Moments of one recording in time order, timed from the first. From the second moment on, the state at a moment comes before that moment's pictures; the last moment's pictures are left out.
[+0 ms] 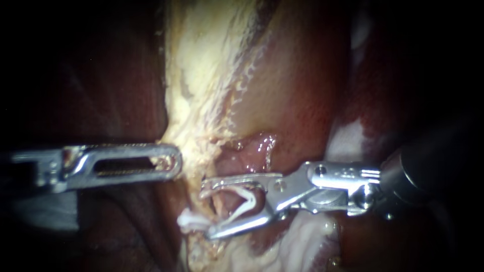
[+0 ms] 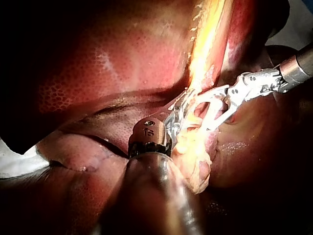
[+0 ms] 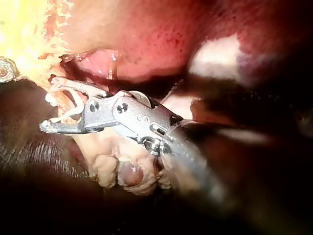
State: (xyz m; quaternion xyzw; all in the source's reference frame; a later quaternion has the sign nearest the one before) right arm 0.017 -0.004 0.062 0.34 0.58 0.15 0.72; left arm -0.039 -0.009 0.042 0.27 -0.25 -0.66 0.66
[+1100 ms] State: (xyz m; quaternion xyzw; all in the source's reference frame) right arm 0.018 -0.004 0.064 0.34 0.58 0.15 0.73; left arm -0.040 -0.009 0.041 0.27 -0.25 -0.66 0.66
